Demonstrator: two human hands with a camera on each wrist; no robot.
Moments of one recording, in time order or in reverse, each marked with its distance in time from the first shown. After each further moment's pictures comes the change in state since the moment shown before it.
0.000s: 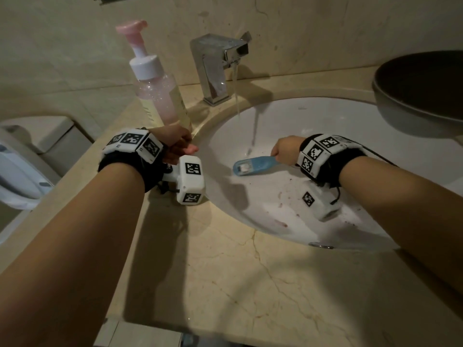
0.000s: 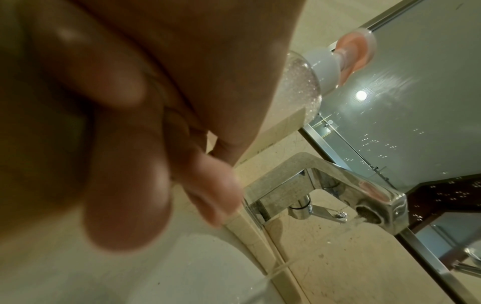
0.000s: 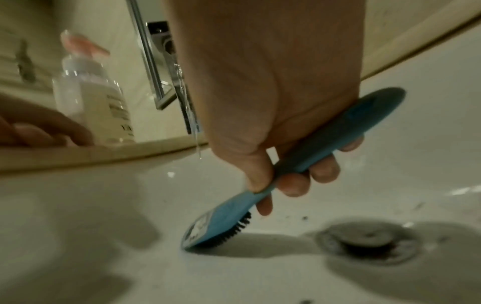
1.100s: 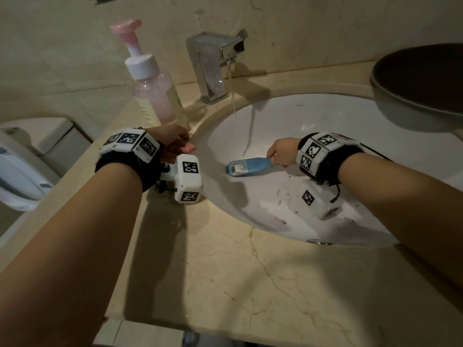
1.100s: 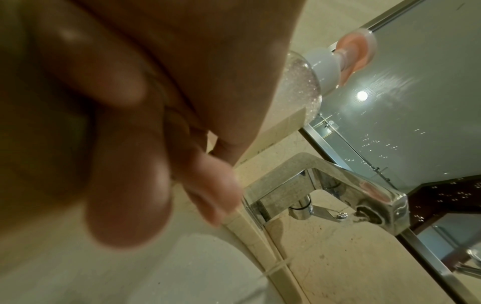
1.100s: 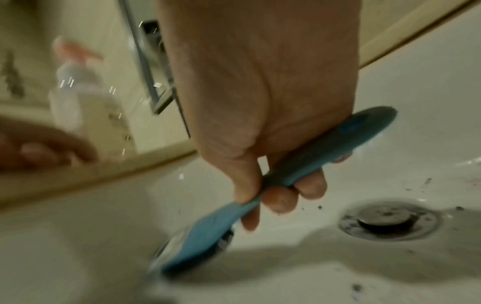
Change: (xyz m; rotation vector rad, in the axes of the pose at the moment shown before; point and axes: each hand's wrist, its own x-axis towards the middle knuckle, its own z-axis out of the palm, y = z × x) left_hand -0.005 0.001 0.002 -0.010 0.023 0.008; right_hand -0.011 -0.004 0.001 0.107 -0.059 -0.107
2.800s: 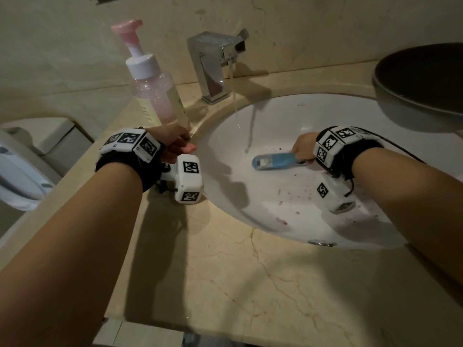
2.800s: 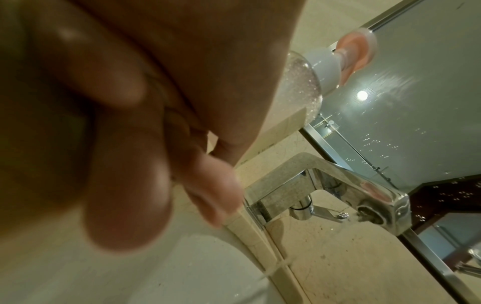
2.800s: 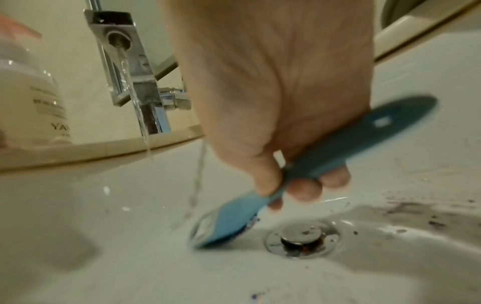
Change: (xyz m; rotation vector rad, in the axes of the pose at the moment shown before) left_hand 0.002 0.000 0.001 0.000 0.010 0.030; right_hand 0.006 0.043 -0.002 -0.167 -0.009 0.198
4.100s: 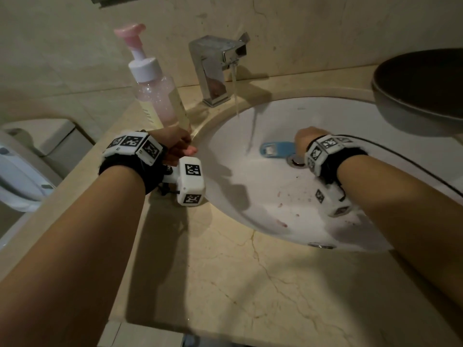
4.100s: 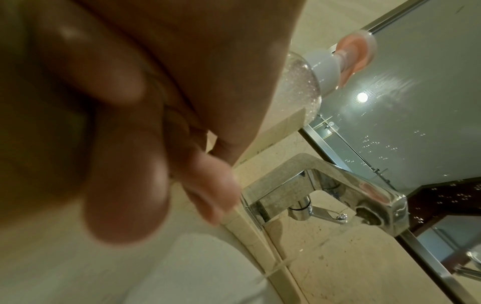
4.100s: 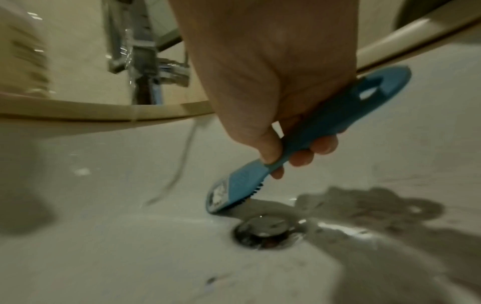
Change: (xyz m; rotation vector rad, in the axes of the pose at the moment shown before) left_hand -0.002 0.001 -0.001 0.014 -0.050 -0.034; right_hand -0.001 -0.003 -0.003 0.089 0.200 0.146
